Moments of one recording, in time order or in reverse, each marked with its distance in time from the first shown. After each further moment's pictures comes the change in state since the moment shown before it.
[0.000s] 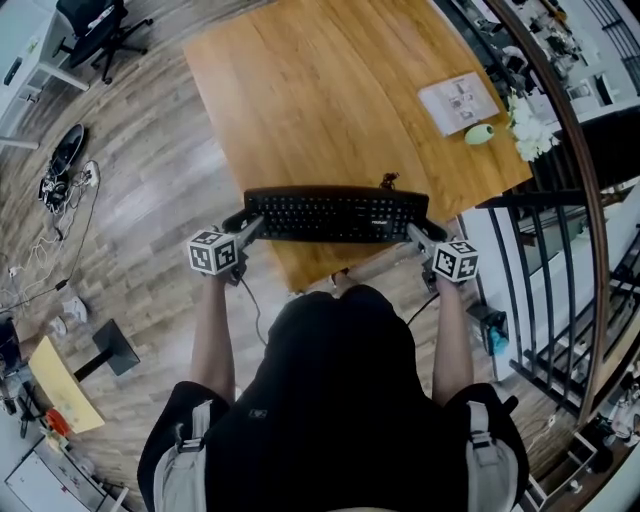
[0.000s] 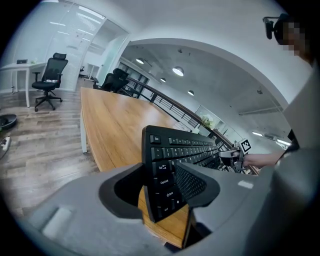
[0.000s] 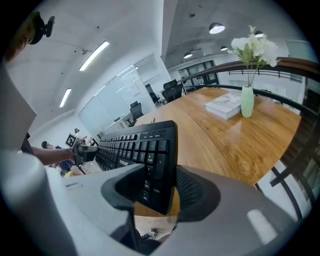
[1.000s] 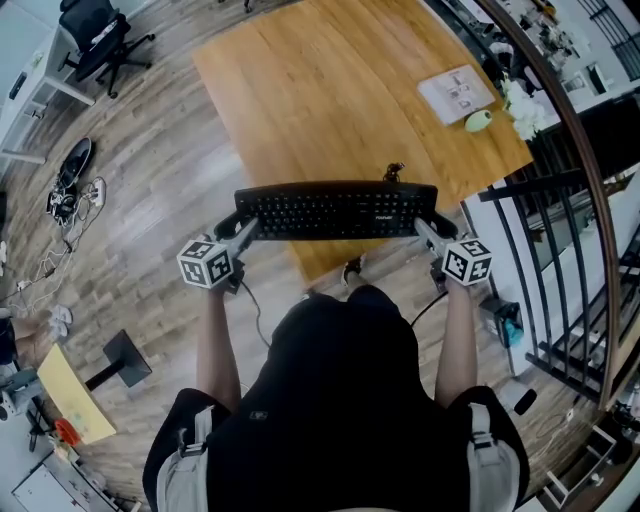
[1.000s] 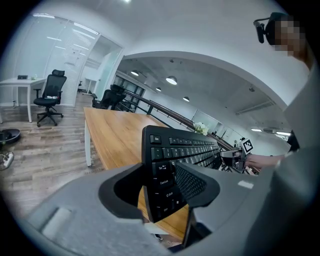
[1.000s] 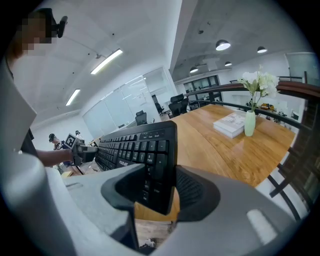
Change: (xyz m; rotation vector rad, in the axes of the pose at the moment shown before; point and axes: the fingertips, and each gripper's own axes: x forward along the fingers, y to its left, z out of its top) left arm -0.086 -0.029 0.025 0.081 -0.110 0.020; right arm -0.053 0.073 0.021 -0.079 -0.136 0.002
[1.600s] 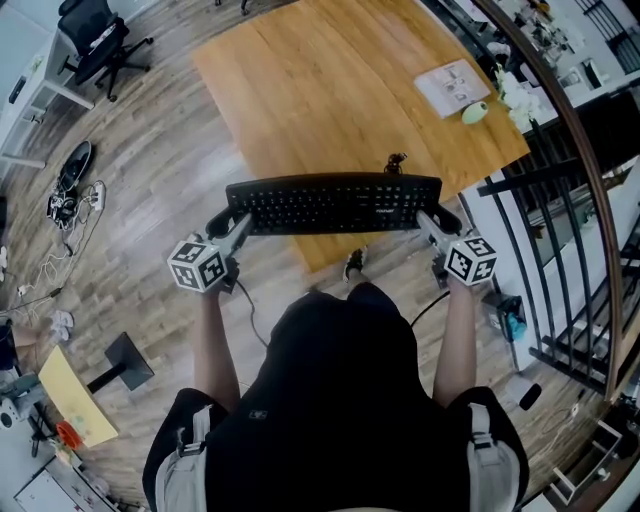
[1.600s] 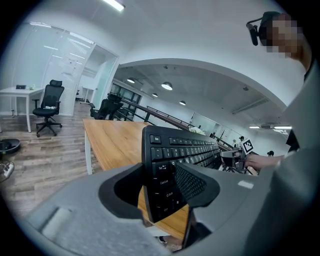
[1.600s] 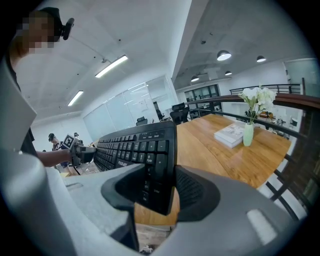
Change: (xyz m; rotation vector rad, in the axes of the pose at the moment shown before) left arm -0.039 -0.019 0.024 0.064 -0.067 -0.002; right arm -0.029 0.031 0.018 -0.036 -0.090 -0.017
